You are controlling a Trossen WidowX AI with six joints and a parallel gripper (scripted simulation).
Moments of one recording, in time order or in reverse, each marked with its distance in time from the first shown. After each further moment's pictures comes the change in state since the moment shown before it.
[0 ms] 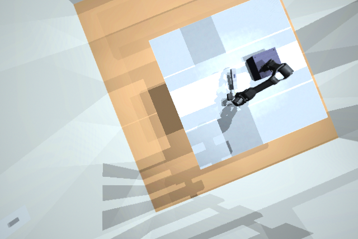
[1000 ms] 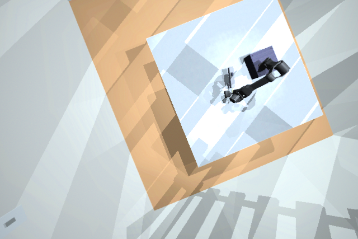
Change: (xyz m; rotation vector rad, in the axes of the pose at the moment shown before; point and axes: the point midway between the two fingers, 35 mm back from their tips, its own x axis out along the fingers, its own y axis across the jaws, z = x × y) arm 0.003 0.000 -0.010 0.001 0.000 0.000
